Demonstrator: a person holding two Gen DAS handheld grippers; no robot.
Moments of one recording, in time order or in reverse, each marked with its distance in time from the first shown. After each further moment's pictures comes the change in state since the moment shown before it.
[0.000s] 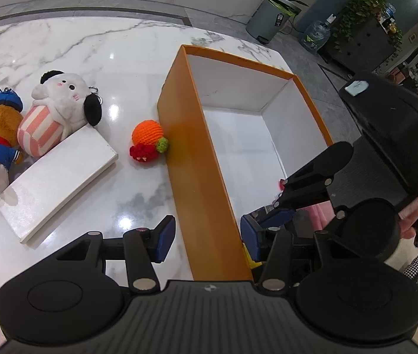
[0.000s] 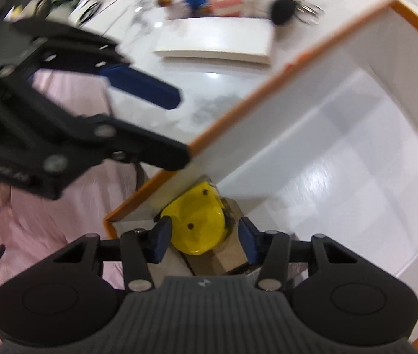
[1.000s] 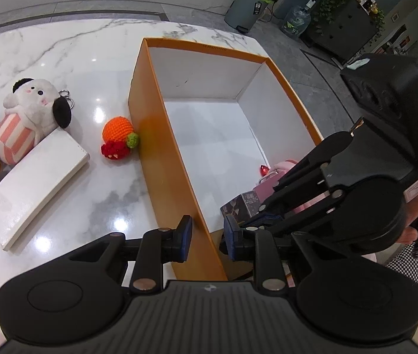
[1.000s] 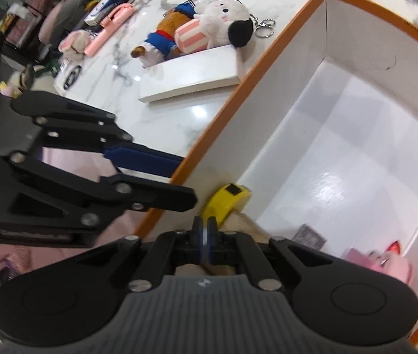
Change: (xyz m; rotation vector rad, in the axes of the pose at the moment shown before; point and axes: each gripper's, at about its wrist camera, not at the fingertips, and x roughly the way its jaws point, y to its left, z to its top) left arm 0.006 -0.025 -0.005 0.079 0.020 -0.027; right arm -0.018 0.010 -0.026 0.198 -0.179 0.015
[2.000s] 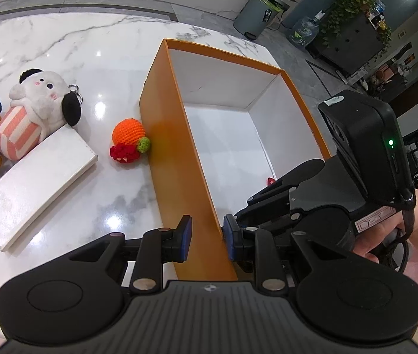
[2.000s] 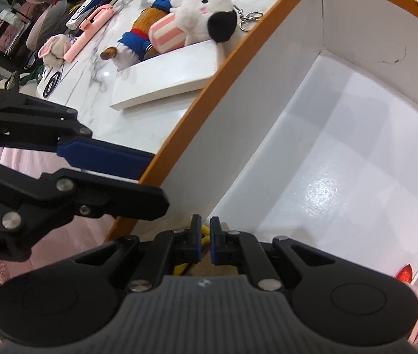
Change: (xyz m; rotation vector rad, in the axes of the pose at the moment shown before) left arm 0.005 0.021 0.008 -0.078 -0.016 -0.016; right arm 0.035 -0.019 0.010 0.037 -0.028 -0.017
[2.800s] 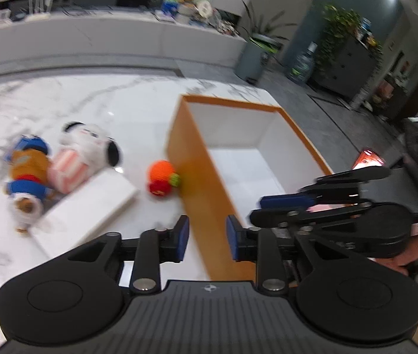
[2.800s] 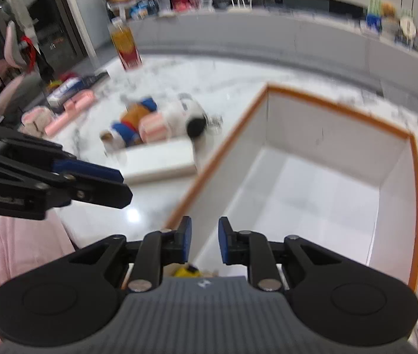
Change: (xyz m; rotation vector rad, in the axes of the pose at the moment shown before) left arm -0.063 0.002 -0.035 0.108 -0.246 0.112; right arm -0.069 0.059 -0.056 0.006 -0.489 -0.282
